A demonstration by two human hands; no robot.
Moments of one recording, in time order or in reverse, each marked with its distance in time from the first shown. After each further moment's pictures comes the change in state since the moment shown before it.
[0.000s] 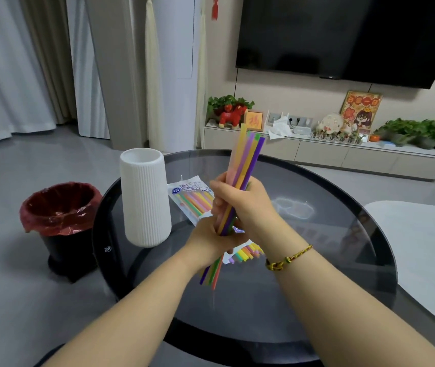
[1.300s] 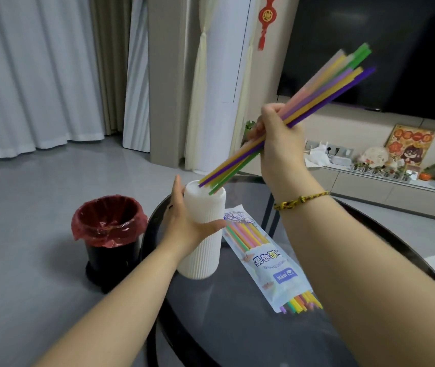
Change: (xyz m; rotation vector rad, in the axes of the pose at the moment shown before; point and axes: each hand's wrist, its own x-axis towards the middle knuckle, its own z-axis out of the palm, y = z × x) left_hand 0.030 -0.024 -0.137 0.062 0.479 0.010; right_hand 0.109 -0.093 0.075 0.386 0.294 -0.258
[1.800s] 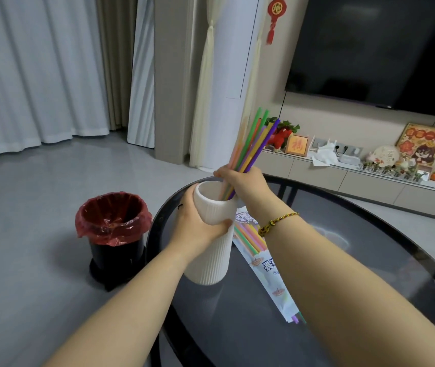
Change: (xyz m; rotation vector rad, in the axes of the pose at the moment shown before) left_hand 0.013 -0.014 0.008 -0.039 0.029 0.003; right_hand -0.002 0.087 -0.003 -0.574 -0.266 0.359
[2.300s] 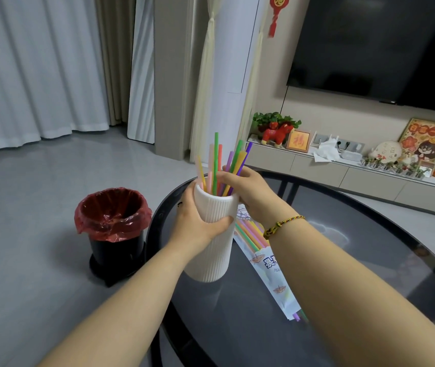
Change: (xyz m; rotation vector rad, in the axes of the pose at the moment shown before) left_hand -0.001 -0.001 0.000 0.066 -0.008 0.011; right_hand 0.004 0.020 -0.006 0.085 -0.182 0.034
